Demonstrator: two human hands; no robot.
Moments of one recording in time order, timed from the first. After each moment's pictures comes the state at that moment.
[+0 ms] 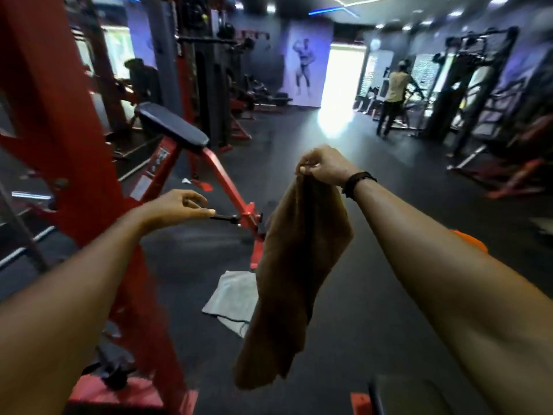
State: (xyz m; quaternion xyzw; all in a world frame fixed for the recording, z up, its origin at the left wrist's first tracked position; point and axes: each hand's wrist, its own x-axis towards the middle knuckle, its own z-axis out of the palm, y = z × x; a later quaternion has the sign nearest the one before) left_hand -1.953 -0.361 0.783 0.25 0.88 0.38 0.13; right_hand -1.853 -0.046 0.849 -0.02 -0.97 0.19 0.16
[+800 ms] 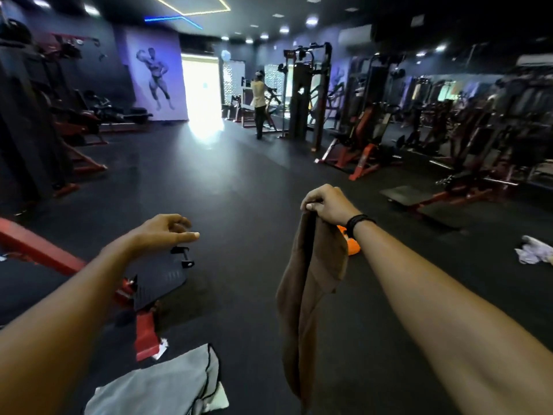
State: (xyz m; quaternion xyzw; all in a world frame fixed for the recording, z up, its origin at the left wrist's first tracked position) left_hand -2.138 0.079 0.768 0.46 0.80 0.32 0.21; right_hand -1.859 0.322 0.797 -0.31 -0.91 0.18 0.23
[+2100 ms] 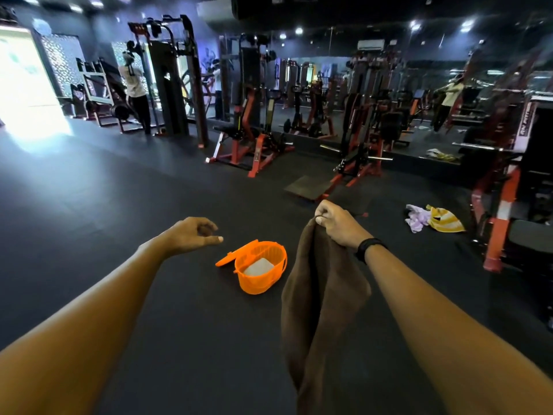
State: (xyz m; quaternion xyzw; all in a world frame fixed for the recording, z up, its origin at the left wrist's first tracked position) left_hand -2.153 0.860 0.769 0.68 0.65 0.20 0.28; right_hand -1.812 0.901 0.776 -0.54 -0.75 0.24 0.29
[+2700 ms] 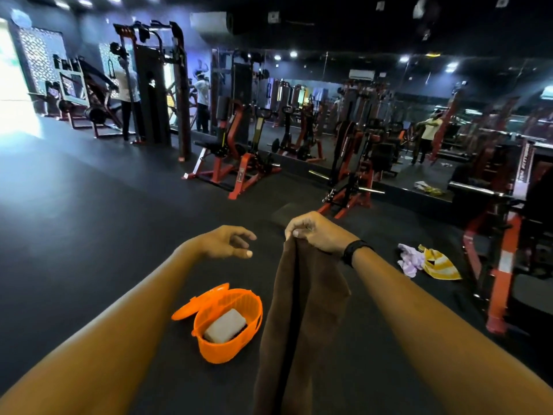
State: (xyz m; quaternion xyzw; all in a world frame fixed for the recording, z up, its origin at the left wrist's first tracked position) left_hand -2.059 1.244 0.767 0.73 0.53 0.20 0.38; right_hand -1.802 1.262 0.806 -0.42 -0.85 0.26 0.20
